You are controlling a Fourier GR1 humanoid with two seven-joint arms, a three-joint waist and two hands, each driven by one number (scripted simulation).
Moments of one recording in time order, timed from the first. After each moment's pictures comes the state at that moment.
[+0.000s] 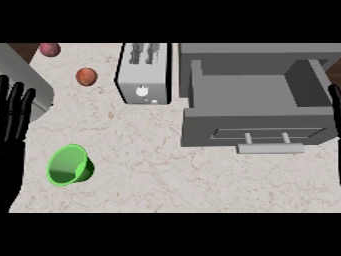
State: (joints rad) left arm -0.01 0.09 0.01 -2.10 0.01 0.02 0.02; right arm -0.03 -0.10 -0.05 -2.10 -0.03 0.01 -0.04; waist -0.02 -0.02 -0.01
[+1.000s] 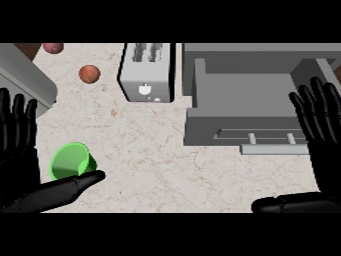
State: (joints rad) left arm 0.05 0.01 -0.05 -2.07 -0.01 0.27 0.01; right arm -0.03 -0.07 0.02 -2.08 -0.10 0.07 0.10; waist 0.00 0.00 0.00
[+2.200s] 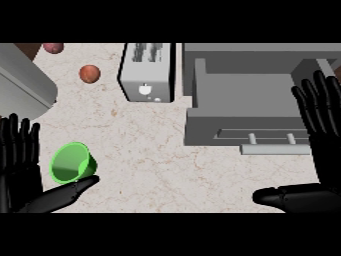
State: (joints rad) left arm 0.19 0.02 -0.01 -1.94 0.07 0.28 -0.10; right arm -0.07 -0.06 -0.01 -2.05 -0.10 0.08 0.09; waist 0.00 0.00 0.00
